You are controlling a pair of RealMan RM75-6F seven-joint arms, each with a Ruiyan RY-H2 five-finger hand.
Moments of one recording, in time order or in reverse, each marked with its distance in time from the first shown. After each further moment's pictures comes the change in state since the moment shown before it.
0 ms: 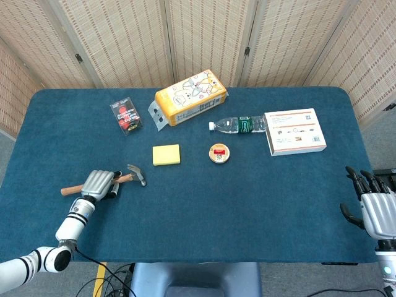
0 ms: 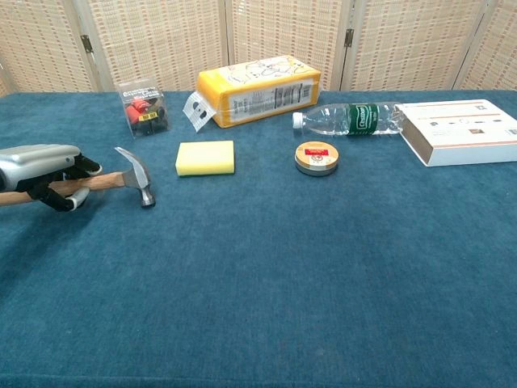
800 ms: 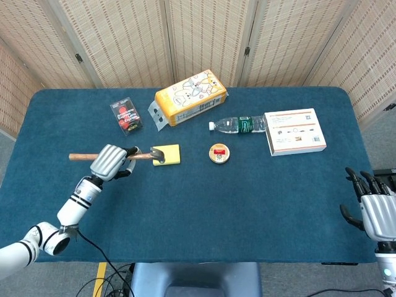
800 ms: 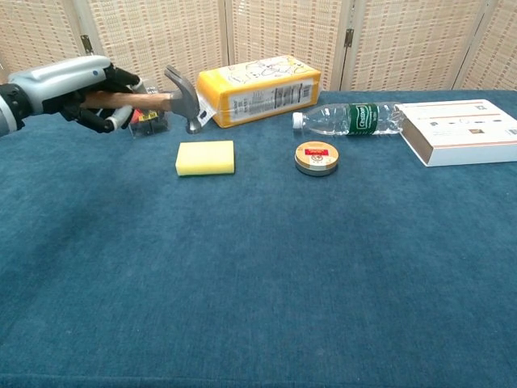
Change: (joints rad) left arm -0.104 -0.014 -0.047 0.174 0.409 0.158 -0.441; right arm -0.009 -0.001 -0.004 -0.011 -0.005 0.014 -0.013
